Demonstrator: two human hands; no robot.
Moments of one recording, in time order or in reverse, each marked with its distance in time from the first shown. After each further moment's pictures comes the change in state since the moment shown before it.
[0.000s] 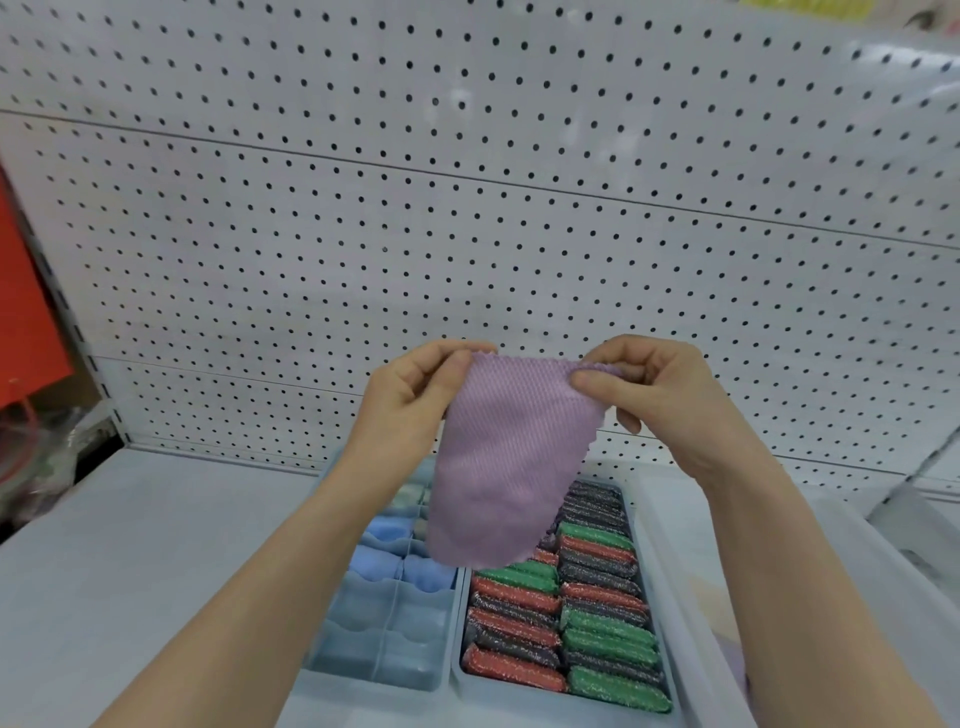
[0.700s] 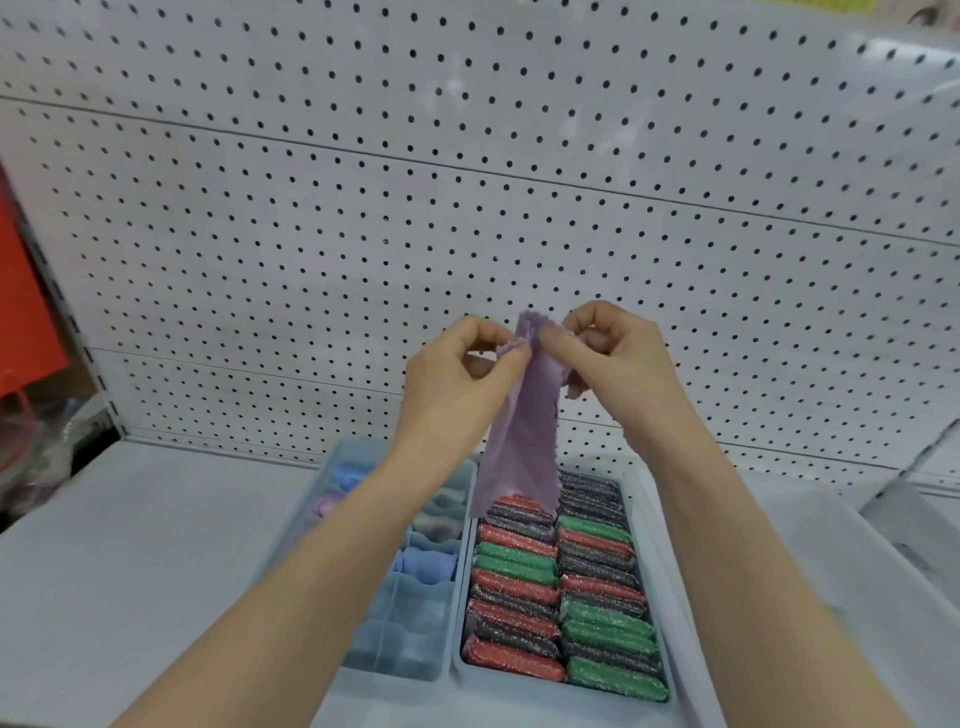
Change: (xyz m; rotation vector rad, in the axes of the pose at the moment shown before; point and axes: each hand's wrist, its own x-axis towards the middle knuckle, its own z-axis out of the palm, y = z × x) left_hand 0.014 0.001 0.030 0.233 0.120 0.042; right_hand 0.021 -0.003 0.037 -0.044 0.193 -0.047
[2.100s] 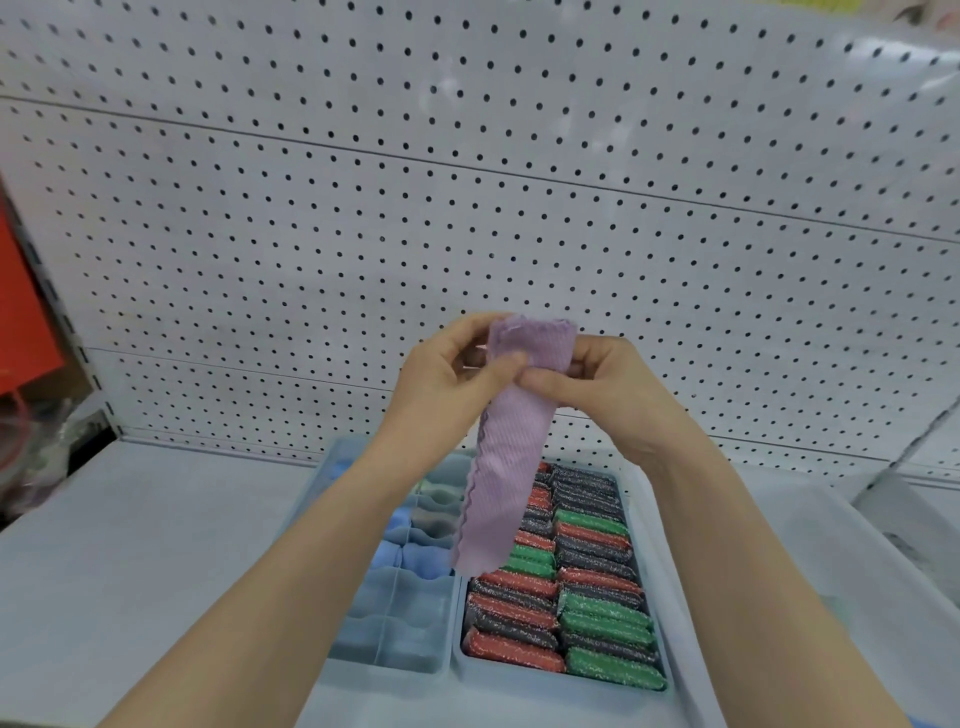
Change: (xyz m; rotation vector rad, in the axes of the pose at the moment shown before) left_hand -0.004 -0.005 -0.012 -0.261 -0.217 0.039; right_hand -0.011 0.010 -0.003 0.181 -0.308 0.079
